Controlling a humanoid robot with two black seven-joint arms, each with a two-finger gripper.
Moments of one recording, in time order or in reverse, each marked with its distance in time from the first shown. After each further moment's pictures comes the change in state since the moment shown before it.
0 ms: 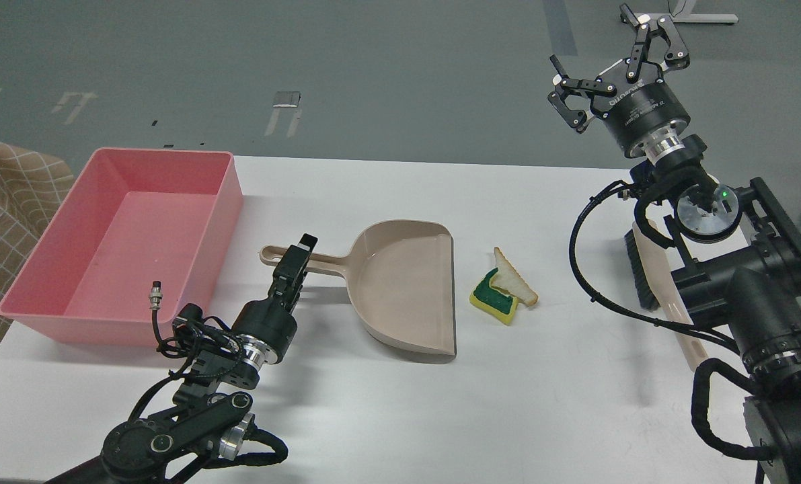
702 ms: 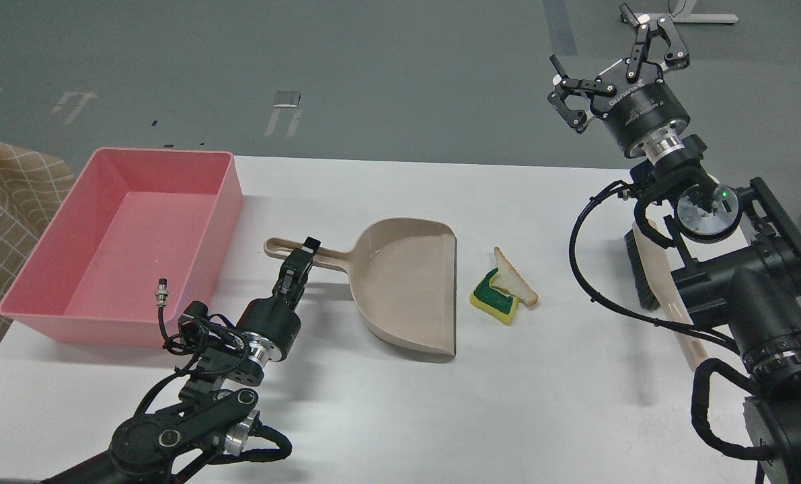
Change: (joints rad) left arm -0.019 -0.020 0.003 0.033 -0.002 0.000 0.001; right arm 0.000 0.000 0.000 0.000 0.000 0.000 0.000
